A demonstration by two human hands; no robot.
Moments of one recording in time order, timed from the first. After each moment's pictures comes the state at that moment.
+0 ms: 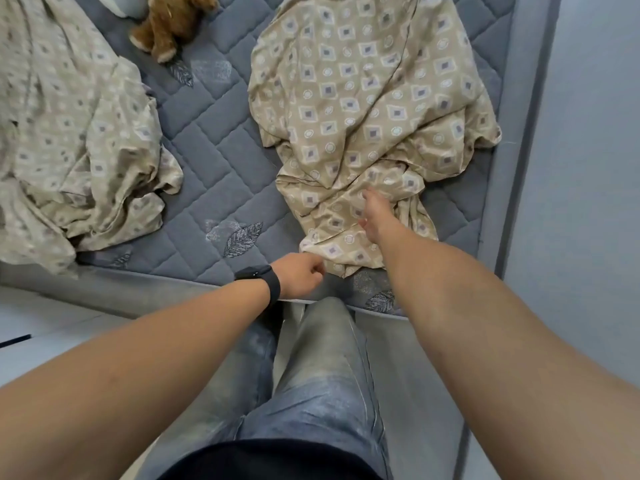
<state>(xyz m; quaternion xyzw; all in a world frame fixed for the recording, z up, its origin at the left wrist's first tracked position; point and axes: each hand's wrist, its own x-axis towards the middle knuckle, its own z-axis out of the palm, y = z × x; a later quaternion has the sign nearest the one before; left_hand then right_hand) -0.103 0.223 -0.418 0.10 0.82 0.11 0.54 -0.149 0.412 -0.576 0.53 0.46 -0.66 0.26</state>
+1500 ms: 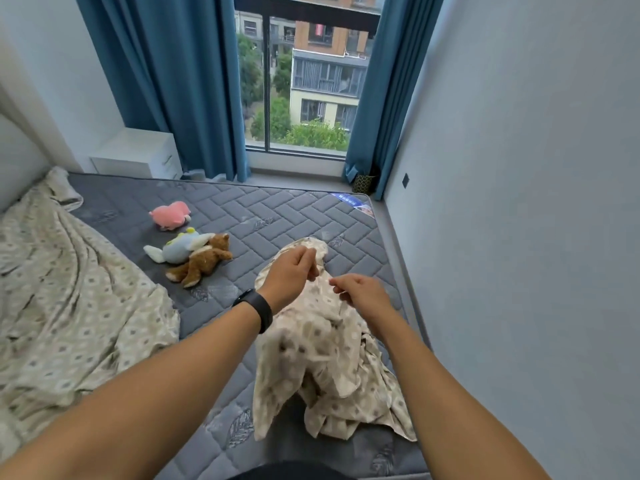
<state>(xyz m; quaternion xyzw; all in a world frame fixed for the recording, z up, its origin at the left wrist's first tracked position) -0.223 0.120 -0.131 0.18 0.78 0.58 0.13 -0.128 0.270 -0.132 0.28 0.74 -0.61 -0.02</state>
